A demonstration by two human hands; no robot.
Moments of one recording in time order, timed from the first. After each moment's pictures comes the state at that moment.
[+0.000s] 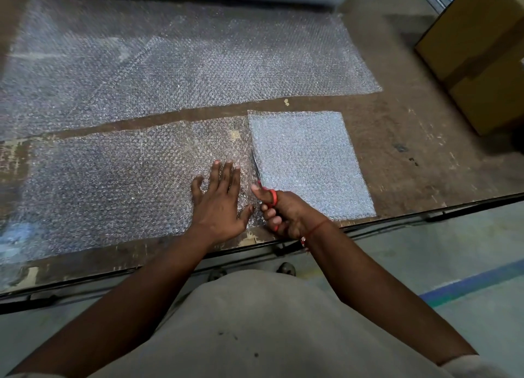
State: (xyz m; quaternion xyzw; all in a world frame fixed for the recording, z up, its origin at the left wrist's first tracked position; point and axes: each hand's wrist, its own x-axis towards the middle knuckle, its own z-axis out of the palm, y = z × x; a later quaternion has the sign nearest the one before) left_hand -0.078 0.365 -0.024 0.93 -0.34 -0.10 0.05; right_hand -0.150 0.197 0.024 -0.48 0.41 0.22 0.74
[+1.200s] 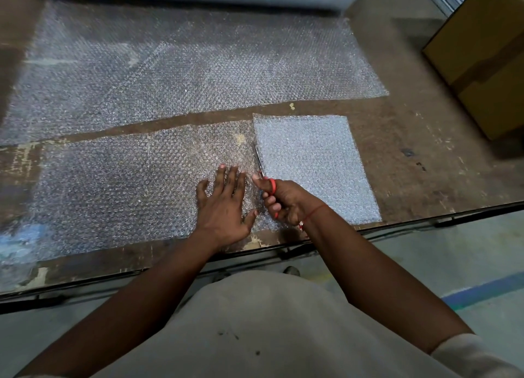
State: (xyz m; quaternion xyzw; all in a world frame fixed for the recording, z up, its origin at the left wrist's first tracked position) left_hand -0.077 0.366 -0.022 0.93 -0.34 -0.10 0.04; right_hand -0.115 0.186 0.034 -0.53 0.40 0.28 0.69
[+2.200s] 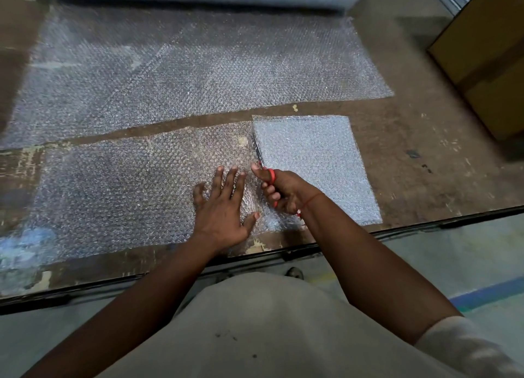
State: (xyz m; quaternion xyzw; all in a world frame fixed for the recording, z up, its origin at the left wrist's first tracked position) left_hand -0.074 0.372 -0.022 0.94 -0.33 -0.10 0.07; right_hand -0.087 0.181 0.041 -0.55 0.38 0.28 0.69
